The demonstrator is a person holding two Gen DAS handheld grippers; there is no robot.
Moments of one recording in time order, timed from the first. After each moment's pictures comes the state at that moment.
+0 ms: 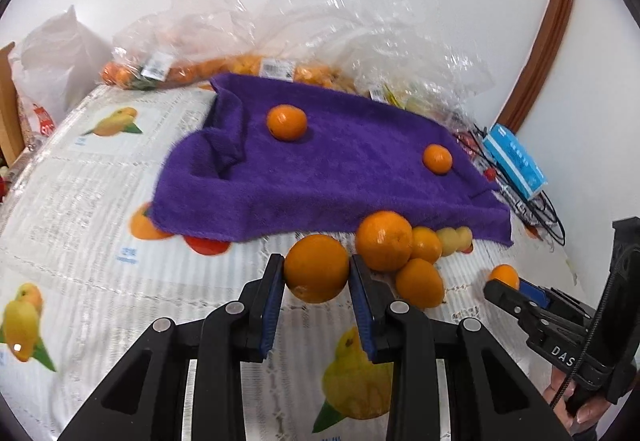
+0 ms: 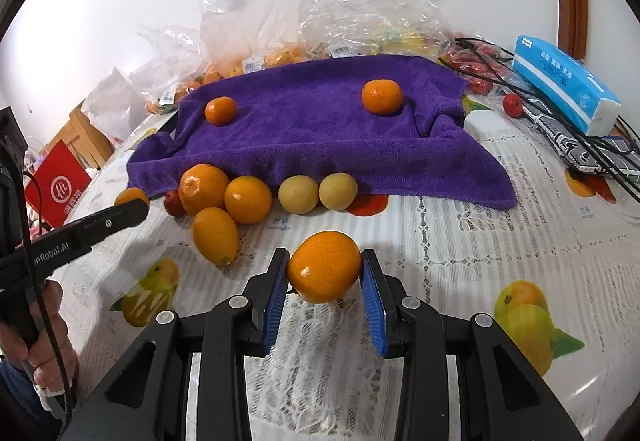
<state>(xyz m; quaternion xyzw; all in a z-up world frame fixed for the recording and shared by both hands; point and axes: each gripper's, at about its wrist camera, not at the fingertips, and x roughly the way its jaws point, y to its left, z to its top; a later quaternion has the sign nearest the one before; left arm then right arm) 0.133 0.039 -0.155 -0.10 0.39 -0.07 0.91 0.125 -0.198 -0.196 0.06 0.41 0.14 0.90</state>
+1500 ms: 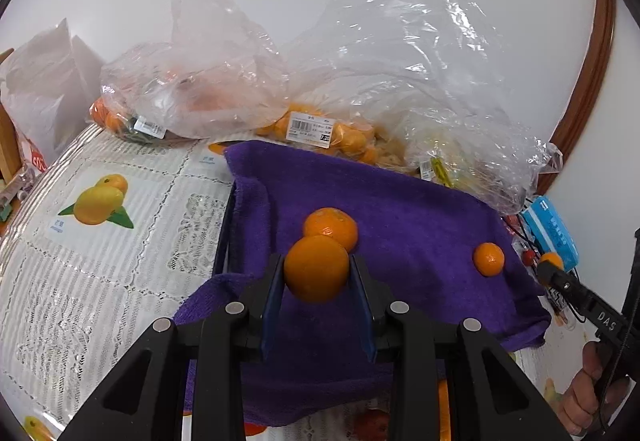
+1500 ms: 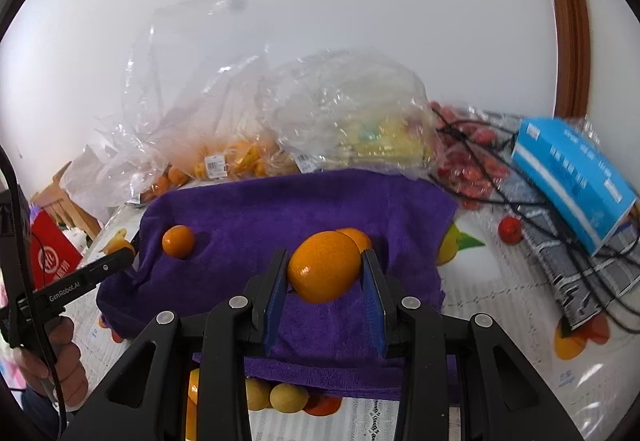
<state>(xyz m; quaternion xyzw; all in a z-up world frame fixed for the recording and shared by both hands) 0.236 0.071 -0.152 -0.13 0.36 -0.04 0.92 0.238 -0.224 -0.151 0.10 0.35 0.12 0.93</state>
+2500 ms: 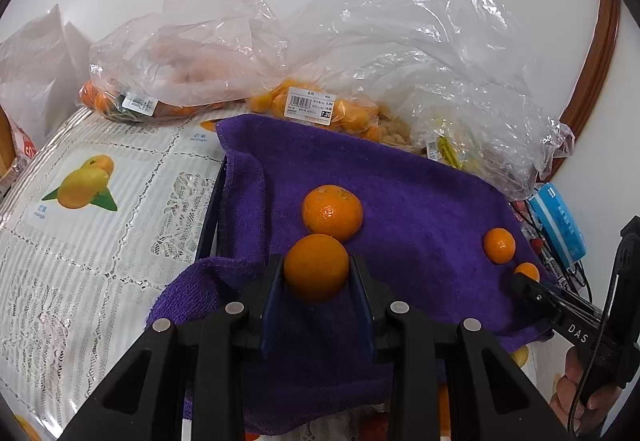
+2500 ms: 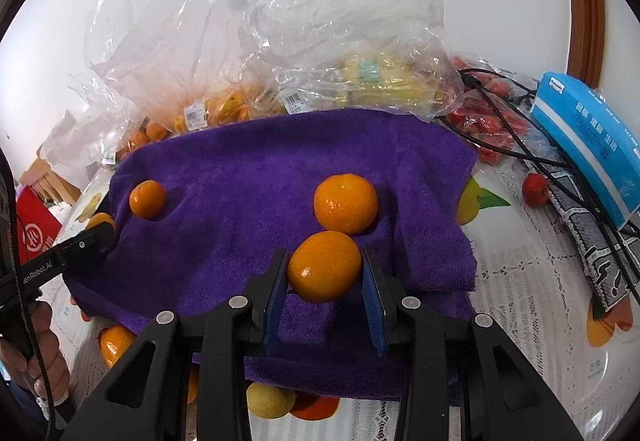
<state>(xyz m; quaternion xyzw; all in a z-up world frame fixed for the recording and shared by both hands) 0.247 0.062 -0.172 -0.12 0.38 -0.04 0.92 0.257 -0.206 -0.190 0.07 0.41 0.10 0.91</state>
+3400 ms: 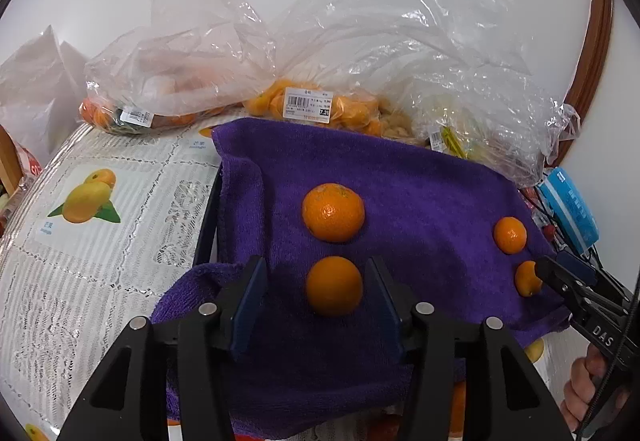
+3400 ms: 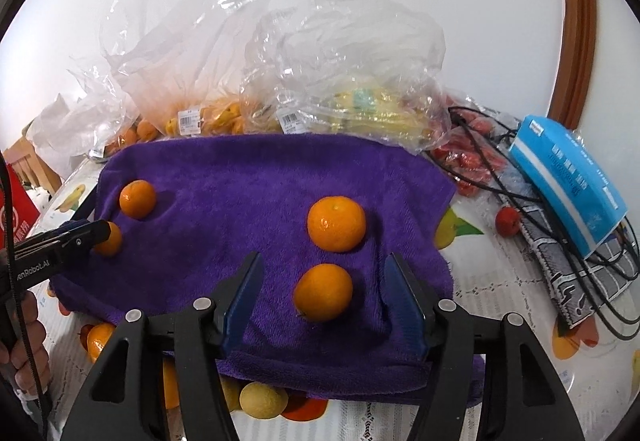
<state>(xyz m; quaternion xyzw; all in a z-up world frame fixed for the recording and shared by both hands) 0.247 0.057 -0.173 -0.09 0.37 -0.03 0.92 0.244 -0.196 -0.175 0.01 0.36 0.07 0.93</state>
